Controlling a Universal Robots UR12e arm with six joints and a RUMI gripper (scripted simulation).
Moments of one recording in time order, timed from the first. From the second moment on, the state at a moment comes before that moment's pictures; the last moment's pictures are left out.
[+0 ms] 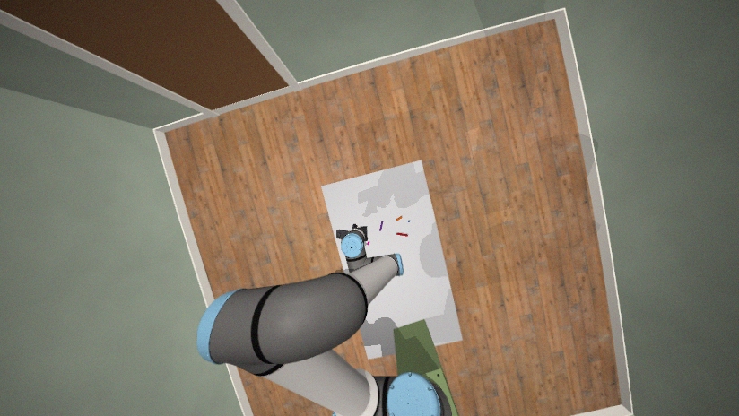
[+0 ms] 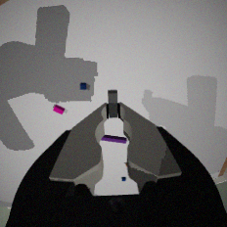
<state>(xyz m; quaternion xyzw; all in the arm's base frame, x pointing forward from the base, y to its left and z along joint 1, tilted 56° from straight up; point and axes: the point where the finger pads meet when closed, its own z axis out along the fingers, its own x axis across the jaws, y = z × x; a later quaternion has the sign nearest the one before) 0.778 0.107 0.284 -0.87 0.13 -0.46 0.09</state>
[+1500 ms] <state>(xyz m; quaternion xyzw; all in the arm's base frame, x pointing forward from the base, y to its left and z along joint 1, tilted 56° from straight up) 0.775 0.106 0.281 -0.87 0.17 -0.45 0.11</state>
